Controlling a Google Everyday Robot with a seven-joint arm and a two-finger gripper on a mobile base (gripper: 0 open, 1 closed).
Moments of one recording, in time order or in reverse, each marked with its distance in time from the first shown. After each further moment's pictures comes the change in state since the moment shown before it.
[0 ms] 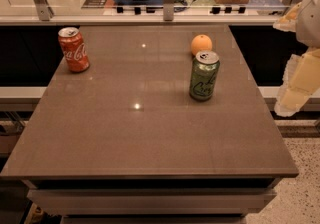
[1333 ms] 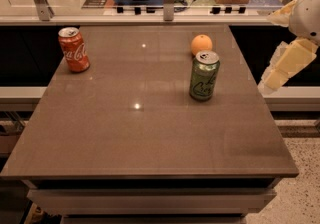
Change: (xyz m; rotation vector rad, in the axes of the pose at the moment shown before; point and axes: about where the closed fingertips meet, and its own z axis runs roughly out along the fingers) arm -0.002 -0.051 0.031 0.021 -0.208 0.084
